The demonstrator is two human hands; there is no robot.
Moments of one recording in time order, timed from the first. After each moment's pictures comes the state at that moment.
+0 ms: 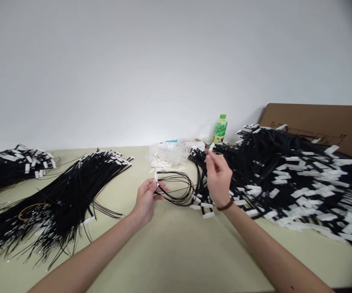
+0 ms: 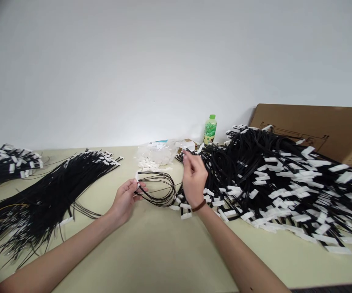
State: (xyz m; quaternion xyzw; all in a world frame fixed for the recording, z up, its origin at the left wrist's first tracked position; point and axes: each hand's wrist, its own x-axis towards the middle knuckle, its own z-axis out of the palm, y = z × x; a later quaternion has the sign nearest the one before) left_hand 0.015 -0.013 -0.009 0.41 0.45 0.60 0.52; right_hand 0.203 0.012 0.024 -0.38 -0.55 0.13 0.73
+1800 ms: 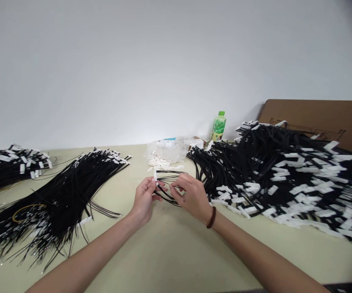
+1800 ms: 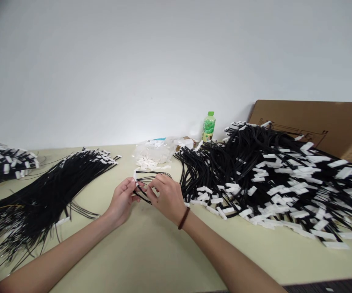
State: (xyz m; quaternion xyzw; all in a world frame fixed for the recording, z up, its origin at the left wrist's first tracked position) left_hand 0.019 -0.018 -0.006 0.44 0.43 0.59 0.52; right_hand 0.168 -0.013 0.001 -0.33 -0.80 -0.04 0.50
